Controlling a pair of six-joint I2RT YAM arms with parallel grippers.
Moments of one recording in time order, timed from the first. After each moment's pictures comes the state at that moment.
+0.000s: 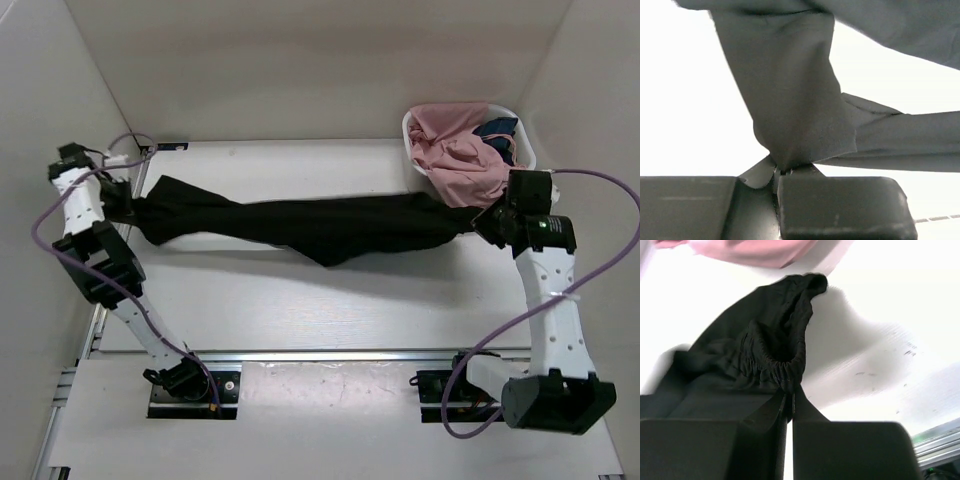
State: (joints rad) left arm 0.51 2.02 1.83 -1.09 0.30 0.45; right arm -0.05 1.12 1.24 -0.94 0.09 0.69
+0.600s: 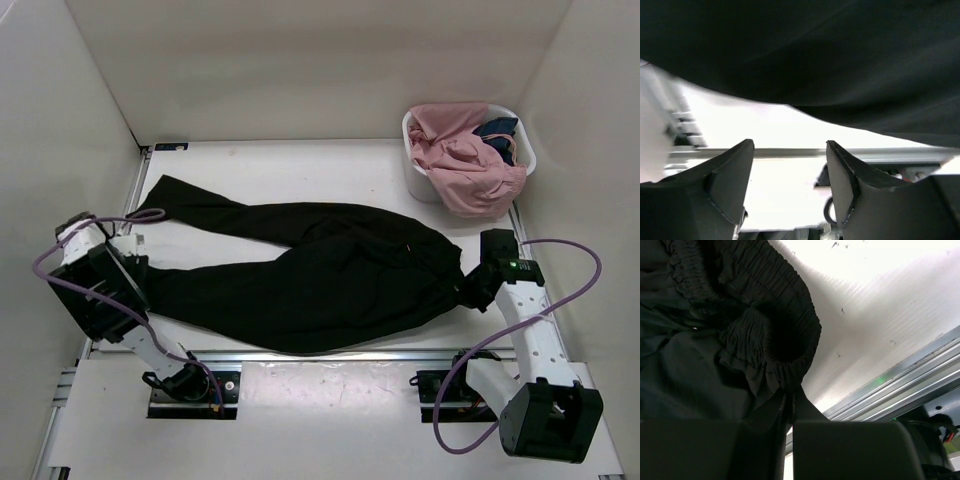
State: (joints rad) left arm 0.65 1.73 1.19 -1.12 0.02 0.58; right arm -0.05 0.96 0.73 -1.00 0.08 0.77
